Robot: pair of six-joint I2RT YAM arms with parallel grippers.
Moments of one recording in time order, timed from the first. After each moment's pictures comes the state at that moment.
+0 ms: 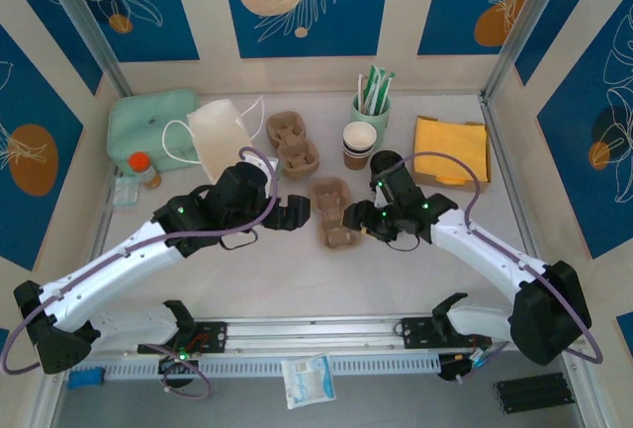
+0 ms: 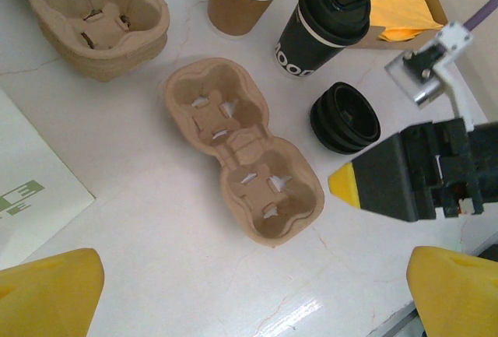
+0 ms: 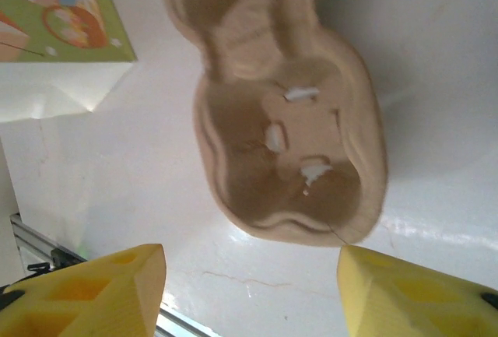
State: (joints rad) left arm -0.91 1.11 1.14 -0.73 -0.11 -0.58; right arm 0.56 1.20 0.82 -0.61 -0.33 0.78
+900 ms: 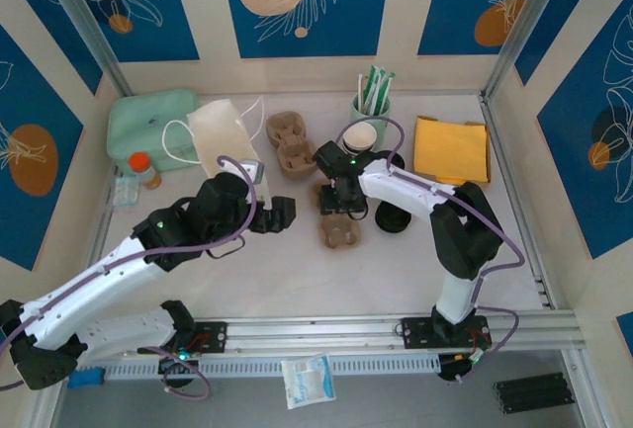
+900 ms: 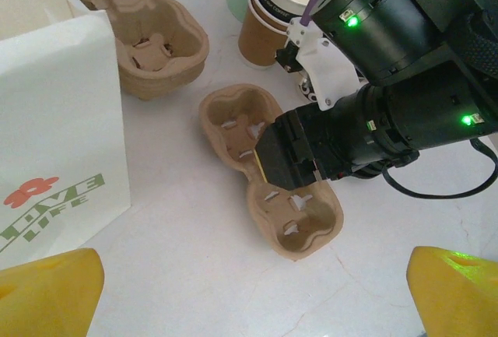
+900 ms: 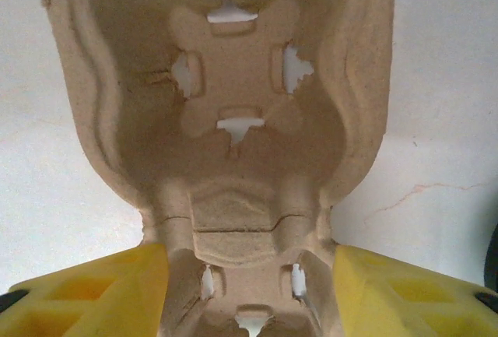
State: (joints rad) left arm -0.91 0.98 1.06 -0.71 -0.21 -0.60; right arm 0.70 1.79 1.34 -0.87 0.06 0.58
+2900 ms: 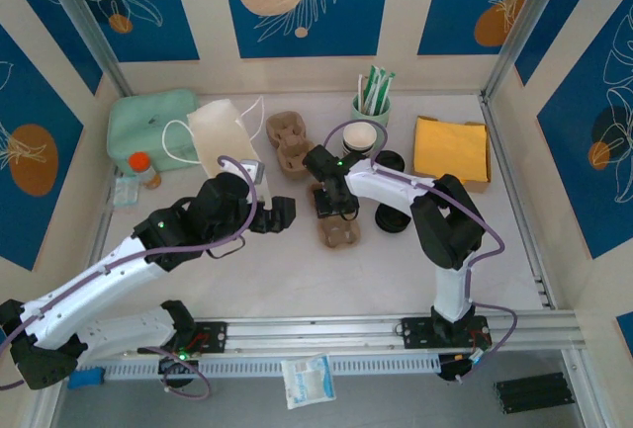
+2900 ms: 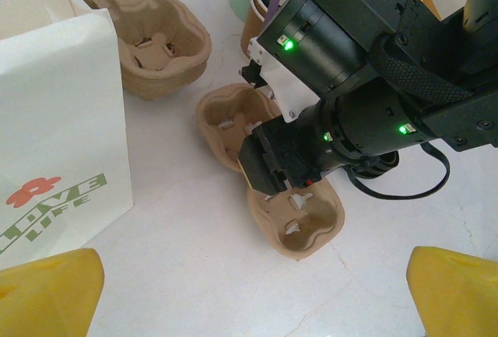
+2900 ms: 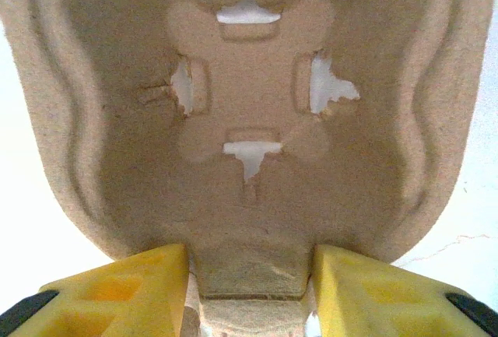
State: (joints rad) left arm -0.91 0.98 1.06 -0.71 -0.21 -0.60; right arm 0.72 1.91 1.39 -0.86 0.07 0.52
